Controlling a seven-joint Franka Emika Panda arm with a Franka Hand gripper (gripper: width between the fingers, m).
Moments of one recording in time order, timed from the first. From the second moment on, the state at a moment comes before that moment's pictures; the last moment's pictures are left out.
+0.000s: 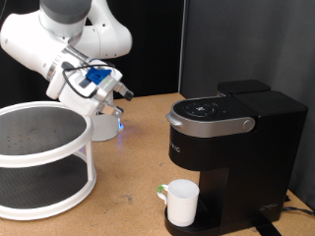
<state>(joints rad) 0.13 -0.36 -0.49 -2.65 1.14 2.16 -1.39</state>
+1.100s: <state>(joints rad) 0.10 -0.50 -0.49 -2.64 1.07 2.09 -1.24</state>
